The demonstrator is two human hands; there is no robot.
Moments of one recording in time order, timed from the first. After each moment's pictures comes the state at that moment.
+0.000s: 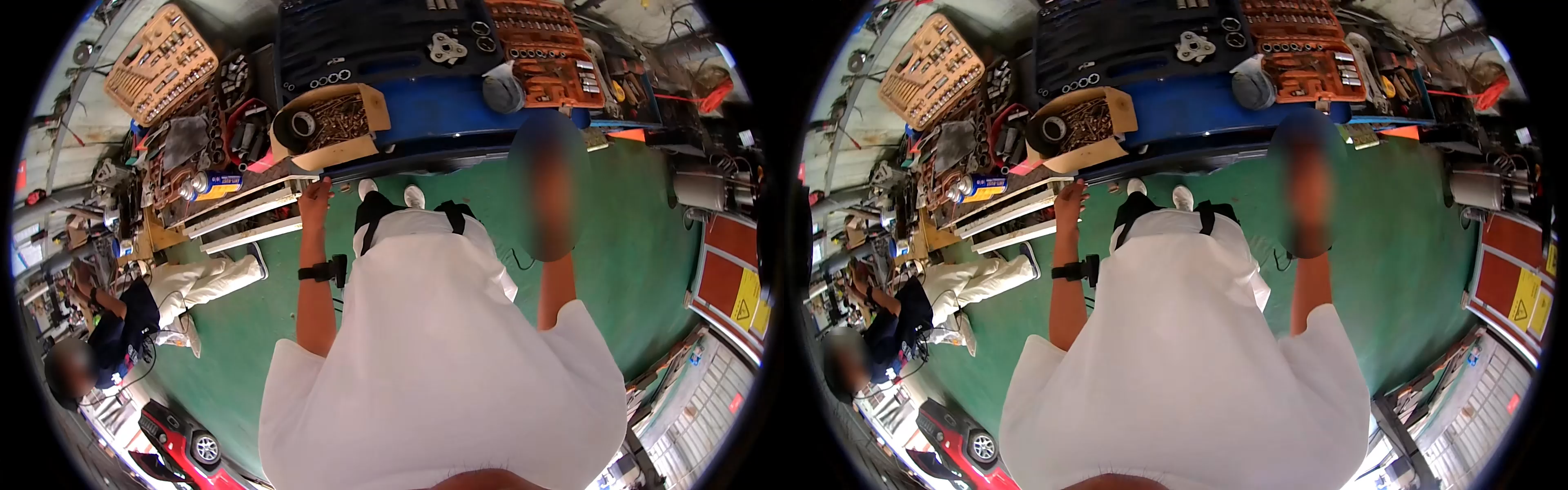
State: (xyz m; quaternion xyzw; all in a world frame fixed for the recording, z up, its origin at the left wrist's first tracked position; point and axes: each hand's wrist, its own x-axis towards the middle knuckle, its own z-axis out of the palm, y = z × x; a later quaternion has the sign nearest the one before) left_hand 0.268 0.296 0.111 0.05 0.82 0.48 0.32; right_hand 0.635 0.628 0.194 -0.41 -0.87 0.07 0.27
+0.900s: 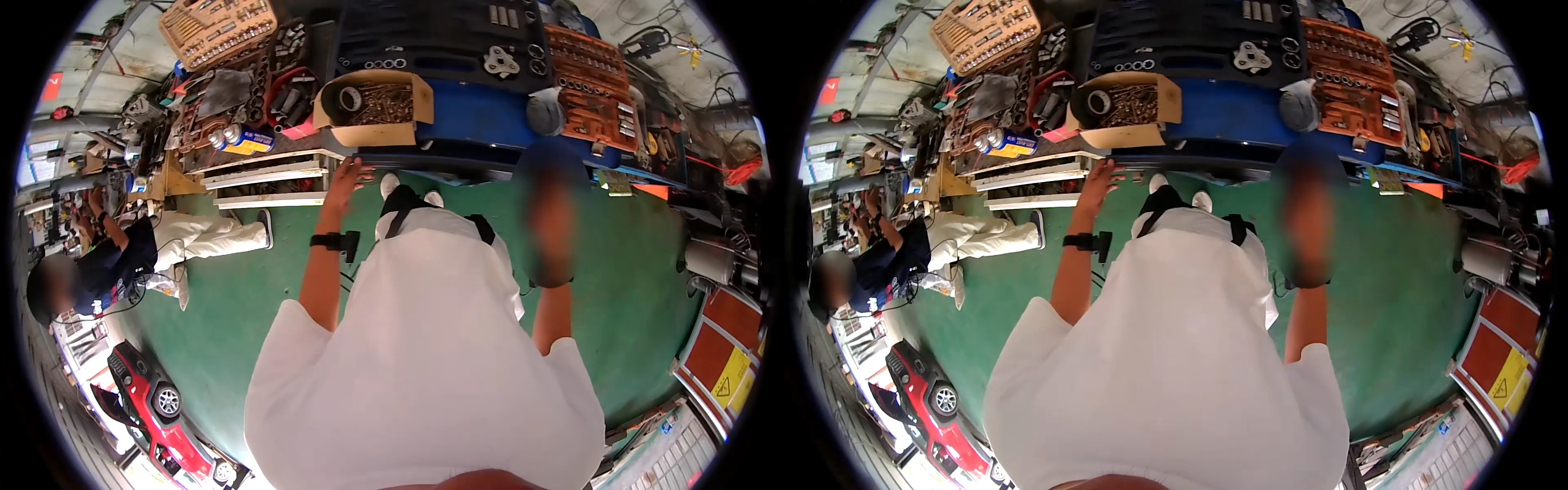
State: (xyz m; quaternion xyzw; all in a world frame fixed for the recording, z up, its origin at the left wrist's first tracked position) left_hand 0.276 0.301 0.127 0.03 0.70 0.57 0.44; right_hand 0.619 0.593 0.194 -0.32 -0.92 0.11 0.20
